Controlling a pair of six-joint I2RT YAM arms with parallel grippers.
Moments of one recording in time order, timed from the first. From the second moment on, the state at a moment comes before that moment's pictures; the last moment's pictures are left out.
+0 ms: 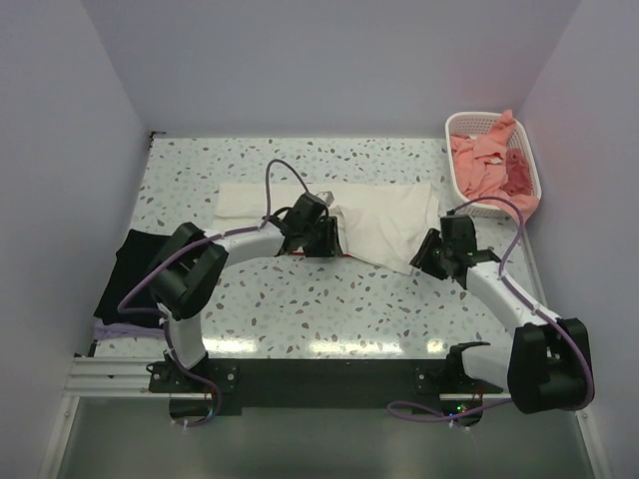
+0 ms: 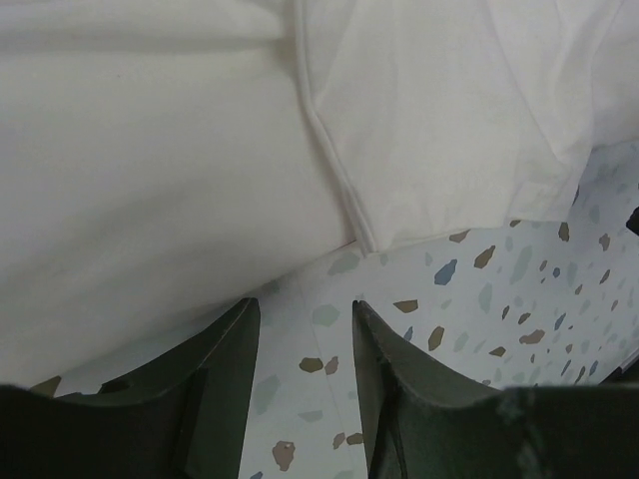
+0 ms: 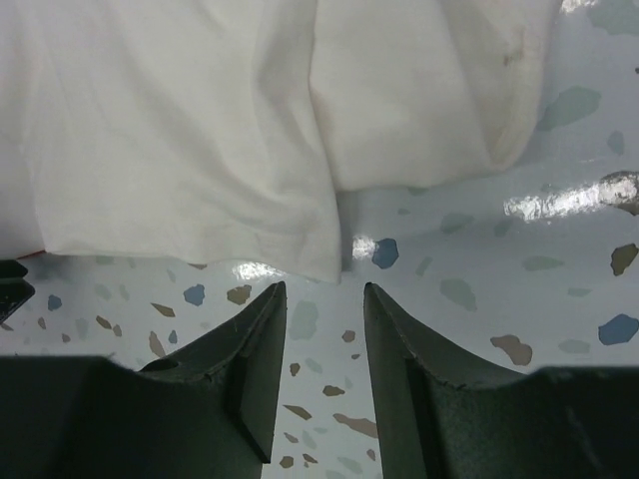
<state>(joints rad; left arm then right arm) -0.68 1.85 1.12 -0.14 0.15 -0.64 0.15 1.21 0.64 -0.36 -0.02 0.60</state>
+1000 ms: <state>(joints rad) -0.74 1.98 1.23 -0.06 0.17 -0.65 0.14 1.23 0.45 -0.08 -0.05 0.74</state>
